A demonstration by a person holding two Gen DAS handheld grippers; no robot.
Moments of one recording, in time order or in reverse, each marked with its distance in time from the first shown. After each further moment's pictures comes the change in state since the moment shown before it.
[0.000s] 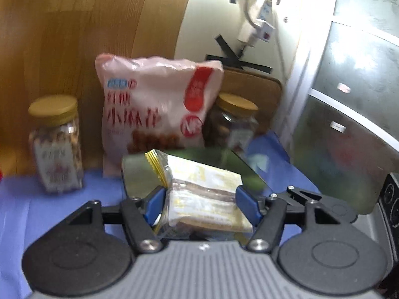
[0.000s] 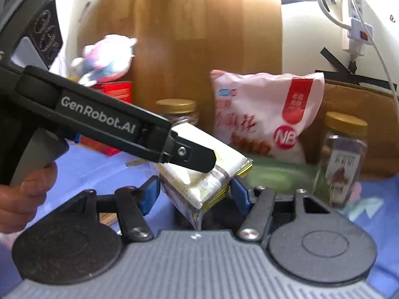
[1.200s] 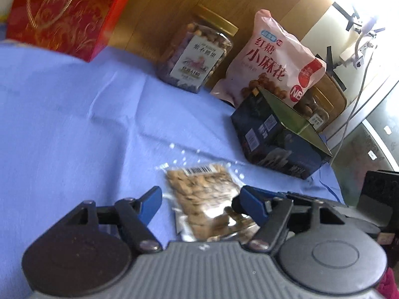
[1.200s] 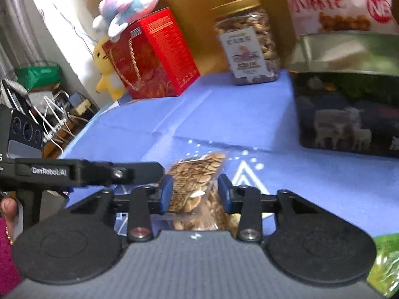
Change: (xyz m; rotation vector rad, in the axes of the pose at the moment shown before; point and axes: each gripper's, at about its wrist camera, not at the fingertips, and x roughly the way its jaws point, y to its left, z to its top) left arm -0.091 0.152 -0.129 -0.467 0.119 0.053; right arm 0.065 0.072 -0.038 0.301 0.362 0.343
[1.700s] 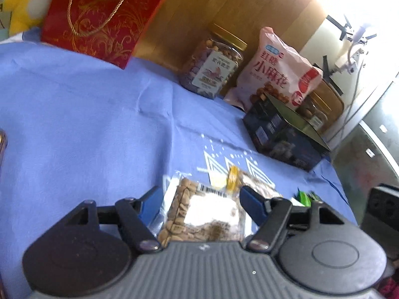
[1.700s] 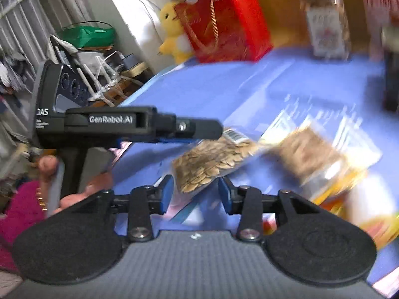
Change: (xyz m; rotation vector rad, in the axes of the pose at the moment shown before) left arm -0.060 0.025 -0.030 0.020 -0.057 0.018; right arm 0.000 0.068 -0.047 -0.073 0.107 0.200
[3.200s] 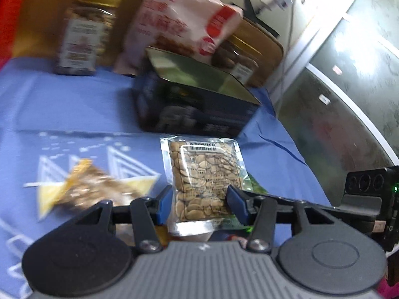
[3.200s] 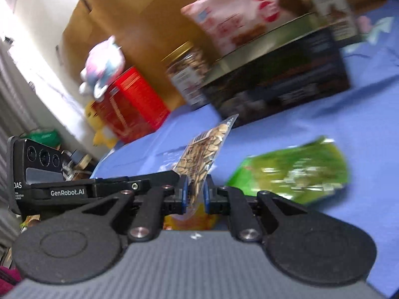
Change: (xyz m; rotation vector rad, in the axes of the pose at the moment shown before) left arm 0.093 -0.144 -0.002 0.213 0.179 -0.208; right arm -0.125 -0.093 -0.049 0.365 -0.362 -0.222
